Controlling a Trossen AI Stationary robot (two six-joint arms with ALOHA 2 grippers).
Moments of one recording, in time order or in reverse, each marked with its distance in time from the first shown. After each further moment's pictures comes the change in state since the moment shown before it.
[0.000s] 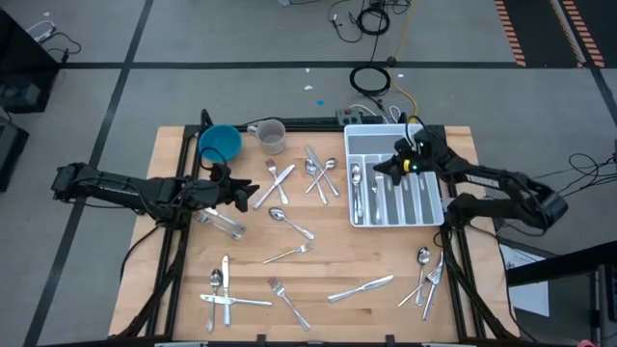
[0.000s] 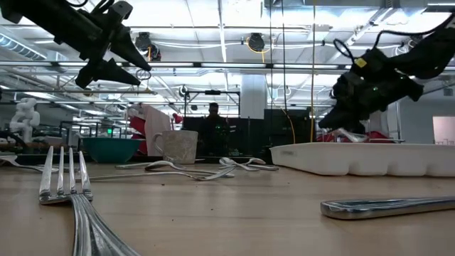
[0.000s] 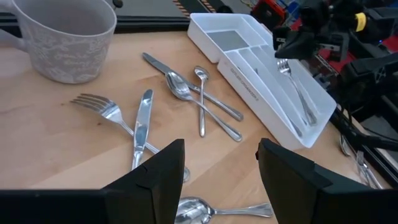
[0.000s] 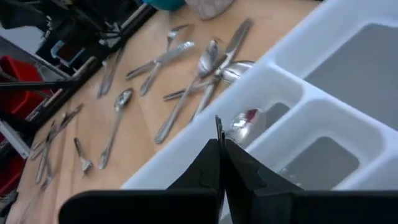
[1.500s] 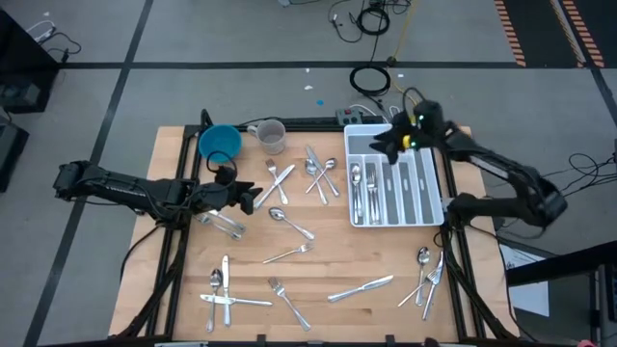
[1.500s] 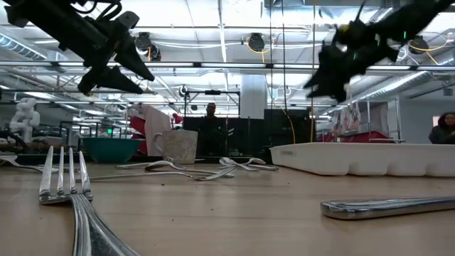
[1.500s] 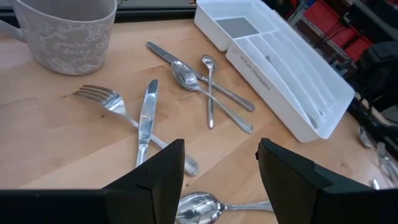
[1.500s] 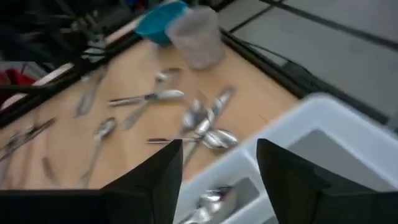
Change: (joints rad) left arm 0.000 0.089 0.000 0.029 0.001 0.000; right arm 0.041 -0.051 0.433 -0.475 0.140 -0.213
